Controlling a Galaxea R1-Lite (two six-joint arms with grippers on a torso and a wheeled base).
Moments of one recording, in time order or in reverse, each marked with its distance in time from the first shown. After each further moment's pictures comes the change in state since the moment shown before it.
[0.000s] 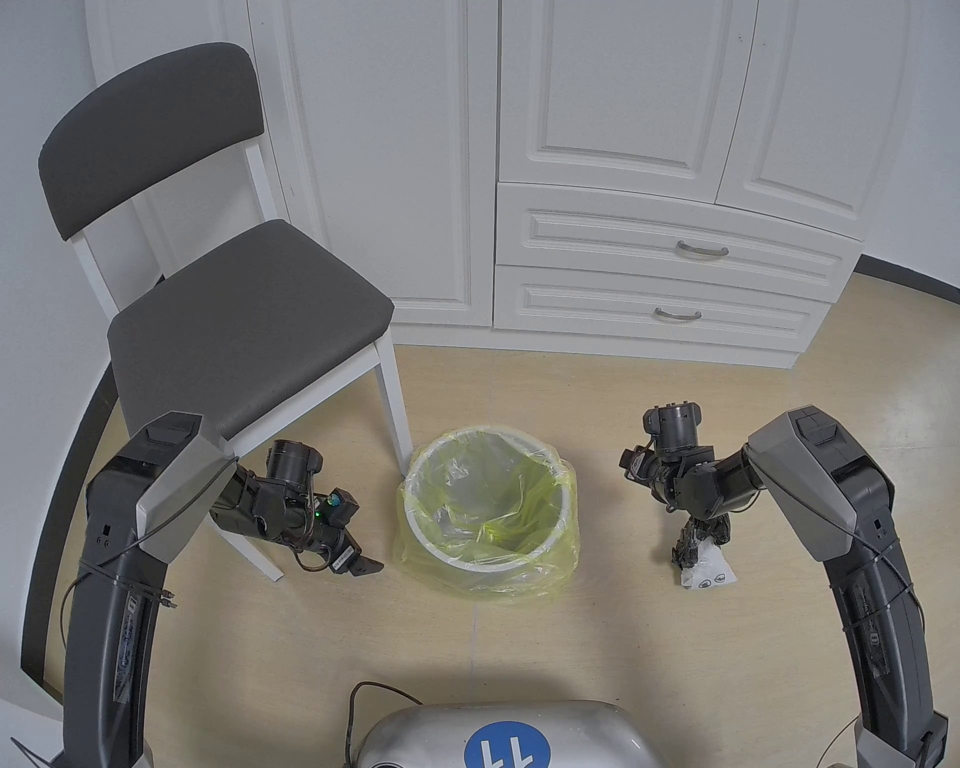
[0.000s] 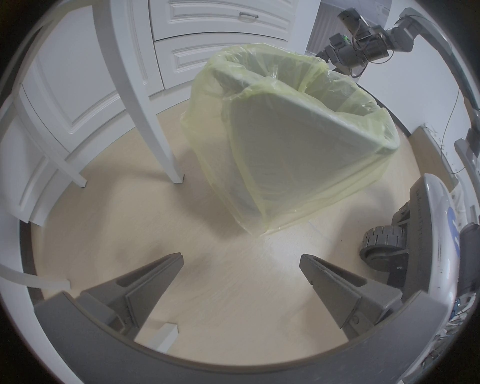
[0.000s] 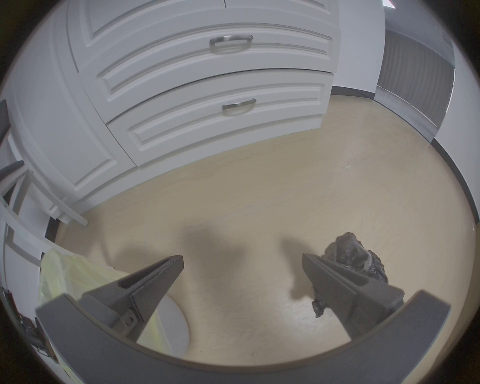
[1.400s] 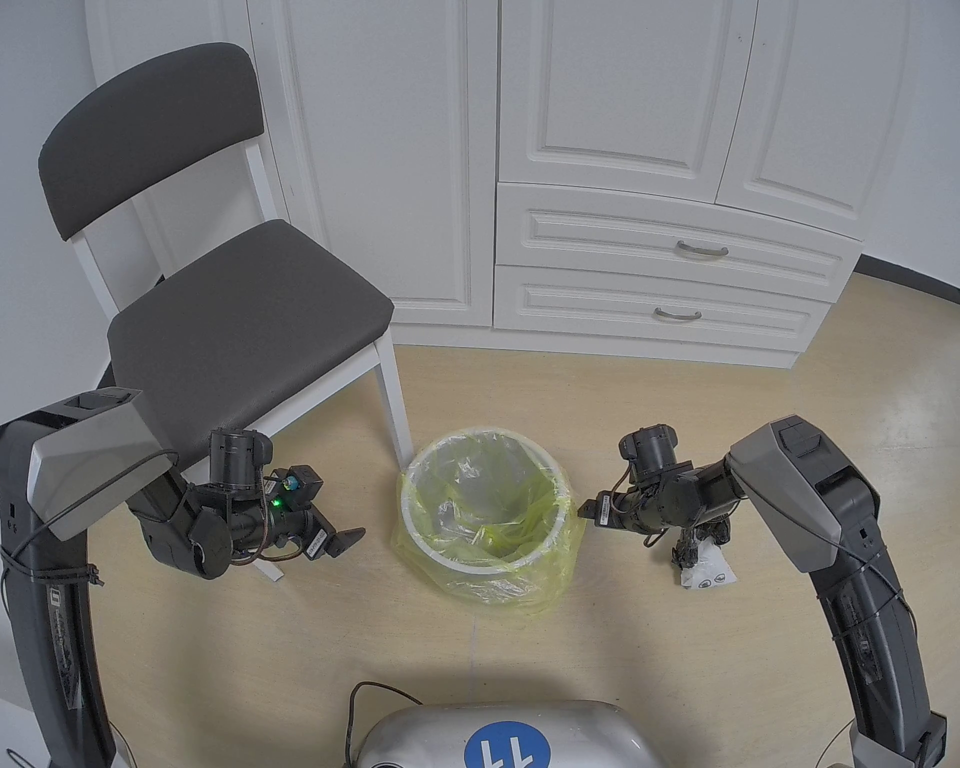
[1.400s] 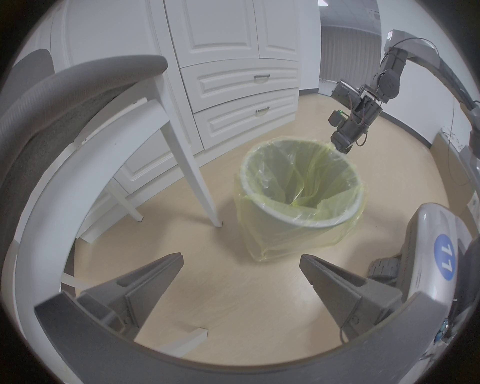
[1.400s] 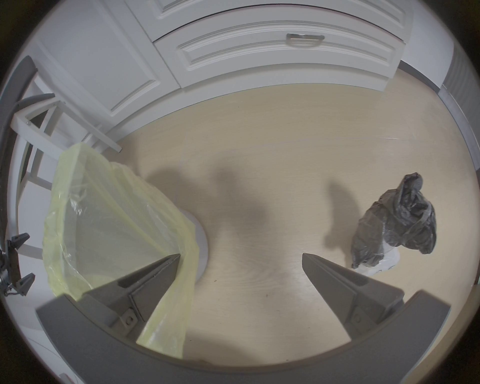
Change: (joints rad) left arm -0.011 -0.363 0.629 -0.621 0.058 -0.096; right arm 0.049 0.040 -0.052 0.252 0.318 -0.134
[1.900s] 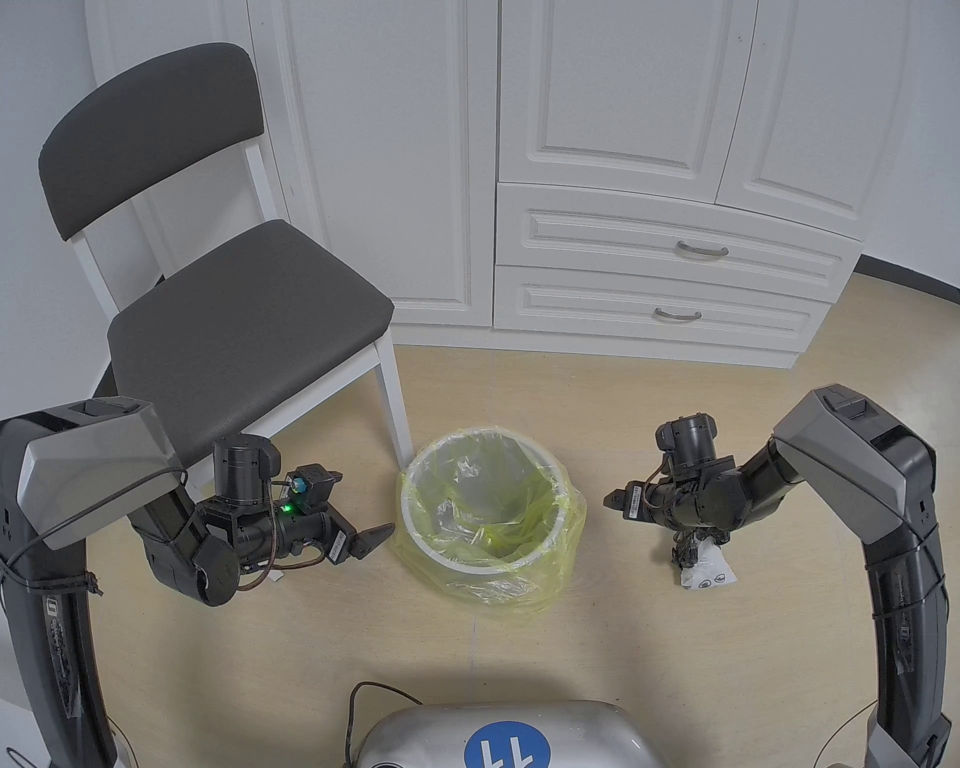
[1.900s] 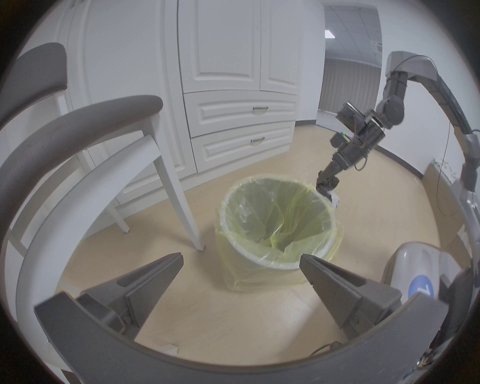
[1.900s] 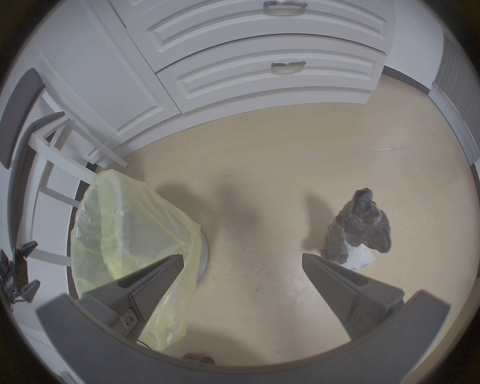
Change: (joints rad) left arm -0.072 -0.040 0.126 -0.215 -0.064 -0.169; right arm -0.026 -0.236 0.393 -0.231 -0.017 -0.004
